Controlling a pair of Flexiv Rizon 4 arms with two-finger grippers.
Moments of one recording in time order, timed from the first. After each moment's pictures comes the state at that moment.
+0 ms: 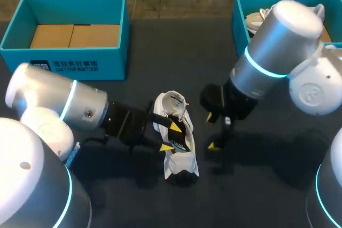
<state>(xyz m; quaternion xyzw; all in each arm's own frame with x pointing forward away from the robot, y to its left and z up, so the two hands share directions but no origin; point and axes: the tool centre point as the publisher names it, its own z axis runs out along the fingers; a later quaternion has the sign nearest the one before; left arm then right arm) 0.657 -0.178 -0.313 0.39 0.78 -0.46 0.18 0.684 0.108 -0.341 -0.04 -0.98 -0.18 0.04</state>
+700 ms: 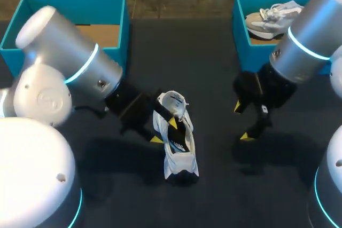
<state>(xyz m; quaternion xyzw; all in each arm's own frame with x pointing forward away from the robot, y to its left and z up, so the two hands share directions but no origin) 0.658 -0.158 -0.288 0.48 0.81 -0.32 0.09 0.679 0.043 -0.298 0.00 -0.98 -0.19 0.03</state>
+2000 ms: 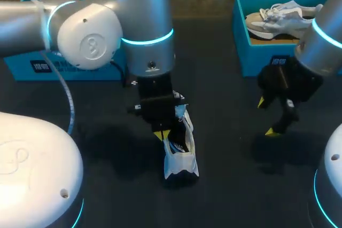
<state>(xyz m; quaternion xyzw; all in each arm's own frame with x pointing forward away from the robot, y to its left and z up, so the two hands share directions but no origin) 0.643 -0.148 -0.279 0.68 0.72 -0.11 -0.07 0.680 -0.019 -0.280 -0.02 -0.99 -0.16 0.04</state>
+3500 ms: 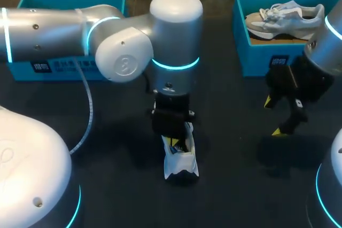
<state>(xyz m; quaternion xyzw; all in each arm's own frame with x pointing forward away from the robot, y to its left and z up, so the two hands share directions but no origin) 0.671 -0.176 -0.353 0.80 0.60 -0.06 -0.07 0.672 -0.027 -0.273 -0.02 -0.99 -0.16 0.03</state>
